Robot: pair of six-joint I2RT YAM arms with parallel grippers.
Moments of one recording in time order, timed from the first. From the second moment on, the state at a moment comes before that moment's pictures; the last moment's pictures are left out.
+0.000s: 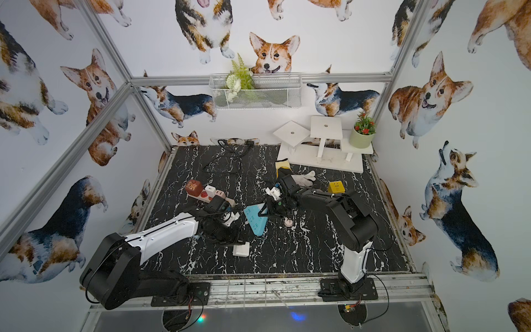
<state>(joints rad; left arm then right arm) -0.55 1.36 0.73 -0.71 0.48 -0.42 0.63 1.82 1.03 -0.23 -0.73 0.61</state>
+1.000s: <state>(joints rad) -0.36 1.15 1.13 -0.86 -0.17 -0.39 0.62 1.47 1.18 -0.83 -0.29 0.67</state>
